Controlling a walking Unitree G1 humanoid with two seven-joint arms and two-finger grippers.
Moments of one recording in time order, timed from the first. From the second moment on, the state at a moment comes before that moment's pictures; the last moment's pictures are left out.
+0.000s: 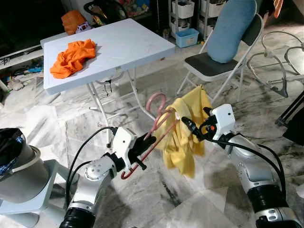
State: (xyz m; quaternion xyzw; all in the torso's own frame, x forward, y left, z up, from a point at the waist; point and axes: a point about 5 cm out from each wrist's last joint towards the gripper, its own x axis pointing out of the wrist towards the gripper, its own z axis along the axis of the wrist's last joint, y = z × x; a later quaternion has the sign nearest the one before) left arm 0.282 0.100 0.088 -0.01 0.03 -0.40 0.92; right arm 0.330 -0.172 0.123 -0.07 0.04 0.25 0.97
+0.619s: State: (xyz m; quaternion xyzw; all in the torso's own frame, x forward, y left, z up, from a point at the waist) left arm 0.268 0.098 0.108 0.02 0.00 -0.45 0.89; right arm 0.320 -0.174 0.112 -0.09 0.07 0.29 0.95
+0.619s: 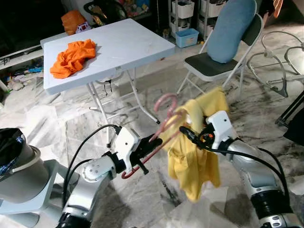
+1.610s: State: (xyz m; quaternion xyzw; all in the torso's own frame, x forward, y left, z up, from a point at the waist) left arm 0.259 0.107 0.109 0.03 0.02 -0.46 0.88; right arm 0.332 -0.206 0.109 -0.11 0.07 0.20 0.97
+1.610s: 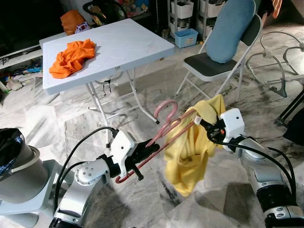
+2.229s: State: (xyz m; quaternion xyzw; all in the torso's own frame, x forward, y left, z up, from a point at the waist) left arm 0.262 0.110 0.098 0.06 0.03 -0.44 0.89; right arm 0.339 -0.218 0.123 -0.10 0.04 0.14 0.98
